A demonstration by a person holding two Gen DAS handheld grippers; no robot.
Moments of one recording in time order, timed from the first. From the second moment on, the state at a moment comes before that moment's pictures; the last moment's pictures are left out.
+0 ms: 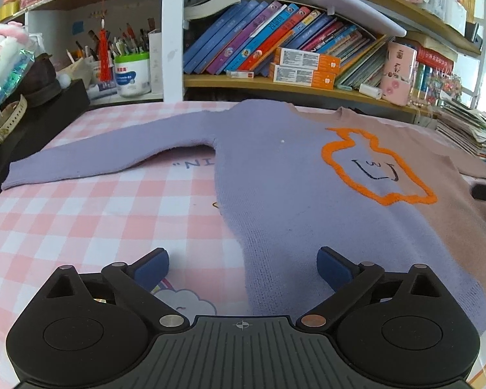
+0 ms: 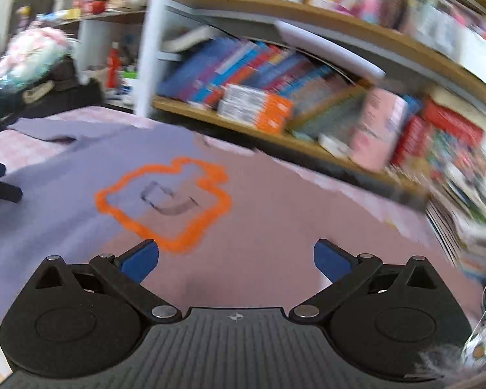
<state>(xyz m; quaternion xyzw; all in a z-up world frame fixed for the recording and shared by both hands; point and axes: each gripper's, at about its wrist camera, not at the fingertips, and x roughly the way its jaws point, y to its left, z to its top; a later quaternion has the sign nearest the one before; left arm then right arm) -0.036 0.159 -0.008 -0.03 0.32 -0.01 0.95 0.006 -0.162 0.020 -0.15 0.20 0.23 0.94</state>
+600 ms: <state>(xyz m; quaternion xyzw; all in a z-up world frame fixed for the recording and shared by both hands) -0.030 0.159 -0.010 -0.03 0.33 0.03 0.94 0.043 -0.155 0.012 -0.06 0.16 0.32 0.93</state>
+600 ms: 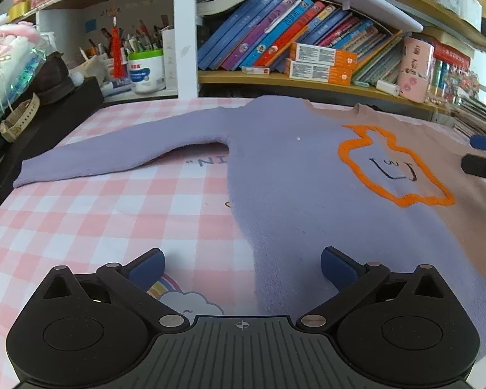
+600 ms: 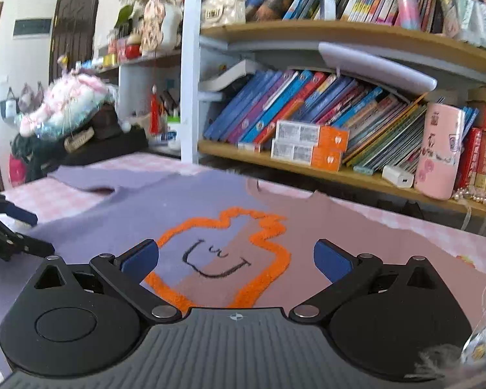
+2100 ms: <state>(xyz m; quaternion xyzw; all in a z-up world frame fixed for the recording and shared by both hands) 0.044 0.406 -0.013 -0.27 0.23 0.30 0.88 0.050 -0.162 0.000 -0.07 0.24 0.28 0.93</state>
